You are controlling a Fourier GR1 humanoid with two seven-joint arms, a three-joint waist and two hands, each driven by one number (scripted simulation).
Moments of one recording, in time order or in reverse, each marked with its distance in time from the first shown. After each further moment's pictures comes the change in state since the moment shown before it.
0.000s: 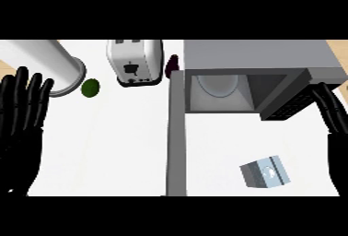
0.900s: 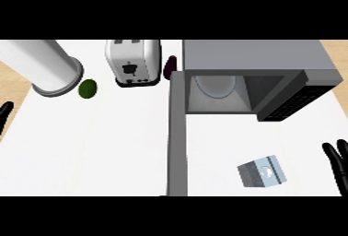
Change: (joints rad) left arm 0.147 0.106 0.266 -0.077 0.507 -0.224 0.187; right arm 0.379 0.034 0.219 -0.369 0.048 0.041 0.132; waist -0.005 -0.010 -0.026
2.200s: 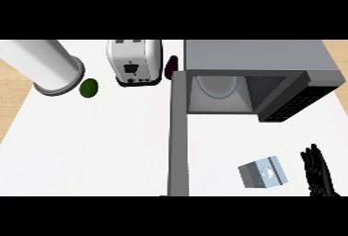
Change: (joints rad) left arm 0.328 -0.015 0.342 -0.123 0.361 -0.282 0.039; right arm 0.068 0.019 -0.189 0.628 0.076 -0.071 -0.440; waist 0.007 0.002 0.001
